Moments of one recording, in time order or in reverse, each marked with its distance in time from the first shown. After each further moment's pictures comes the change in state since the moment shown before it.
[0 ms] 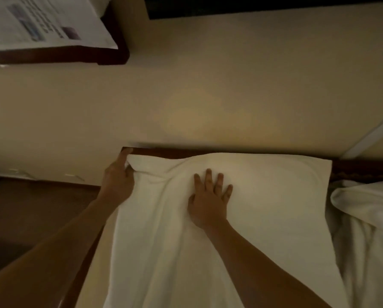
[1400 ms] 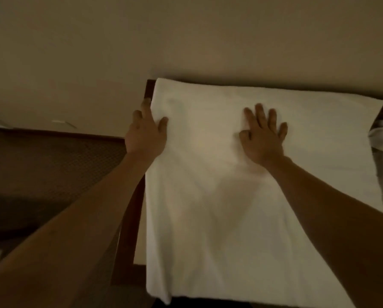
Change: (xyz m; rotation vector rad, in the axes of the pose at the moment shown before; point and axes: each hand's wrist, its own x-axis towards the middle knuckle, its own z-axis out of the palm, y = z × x) left_hand 0.010 -0.099 0.005 0.144 -0.134 -0.019; right_hand 0.018 -0.005 0.019 -0.152 0.088 0.178
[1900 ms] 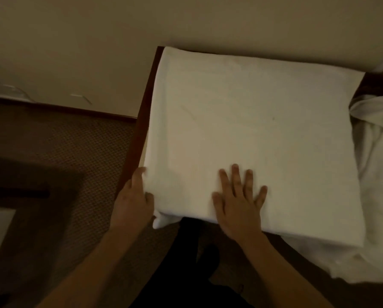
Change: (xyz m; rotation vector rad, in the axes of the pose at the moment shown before) left_hand -0.325 -0.066 -0.014 -0.072 -0.119 -0.083; right_hand -0.312 0.009 0.093 -0.016 -0.002 -0.160
